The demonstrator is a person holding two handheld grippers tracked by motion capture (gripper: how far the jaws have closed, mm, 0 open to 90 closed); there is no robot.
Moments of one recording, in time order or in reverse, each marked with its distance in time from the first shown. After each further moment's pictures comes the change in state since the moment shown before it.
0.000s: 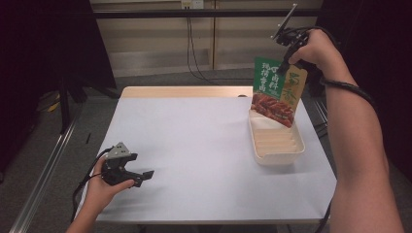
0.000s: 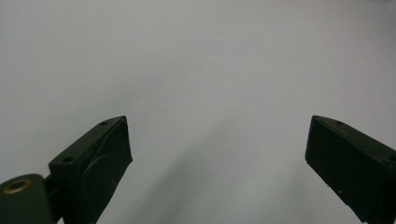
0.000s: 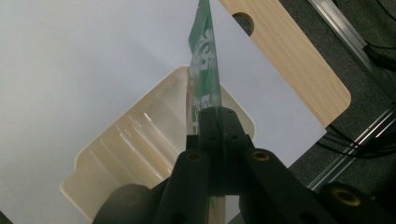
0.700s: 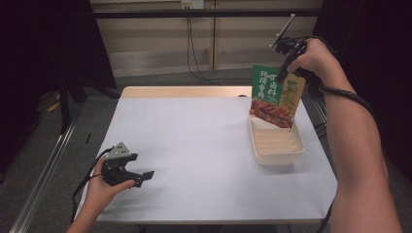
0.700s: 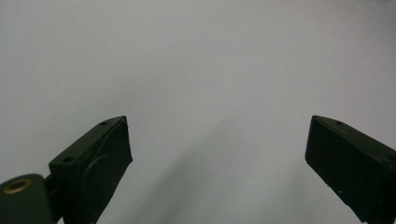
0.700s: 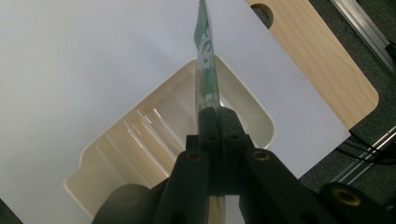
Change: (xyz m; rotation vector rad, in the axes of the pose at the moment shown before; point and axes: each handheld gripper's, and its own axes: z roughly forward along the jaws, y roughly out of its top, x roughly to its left) left arm -0.002 0.000 0.000 0.000 0.000 -0.002; right arm 0.004 -0.009 0.019 0.005 0.046 -0.017
